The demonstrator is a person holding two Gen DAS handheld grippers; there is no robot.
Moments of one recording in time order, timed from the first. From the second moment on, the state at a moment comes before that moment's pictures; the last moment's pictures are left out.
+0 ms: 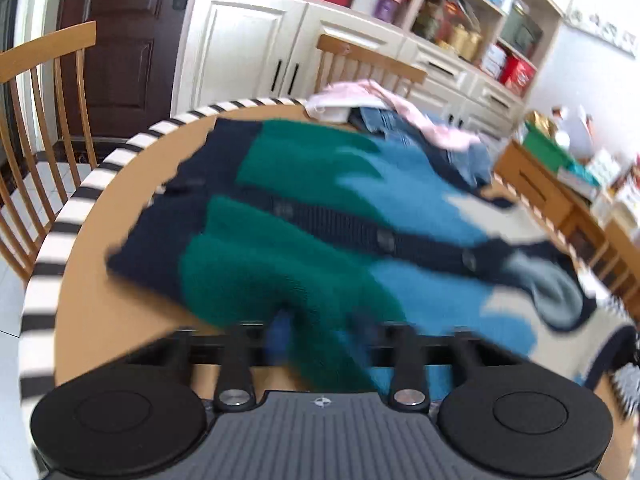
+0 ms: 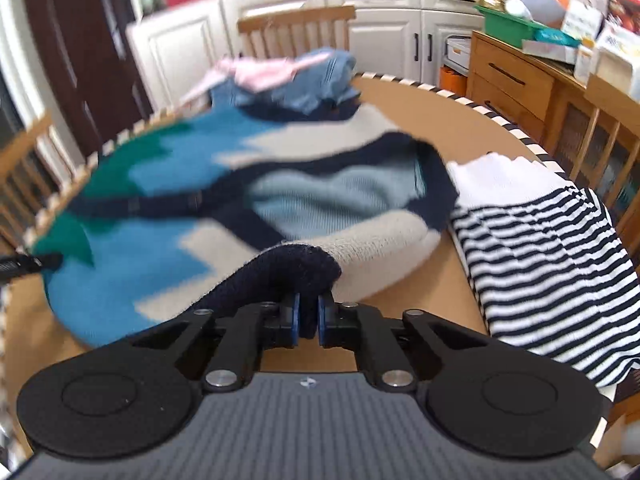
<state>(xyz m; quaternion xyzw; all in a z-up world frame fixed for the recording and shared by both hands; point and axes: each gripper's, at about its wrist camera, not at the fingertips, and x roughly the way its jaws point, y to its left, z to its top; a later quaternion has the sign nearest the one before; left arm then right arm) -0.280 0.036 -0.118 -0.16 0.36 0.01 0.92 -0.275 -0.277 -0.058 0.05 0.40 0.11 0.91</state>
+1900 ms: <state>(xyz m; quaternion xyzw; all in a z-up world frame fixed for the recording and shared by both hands) -0.270 0.166 0.001 -0.22 0.46 -0.25 0.82 -0.217 -0.302 0.002 -0.02 0.43 0.11 0.90</state>
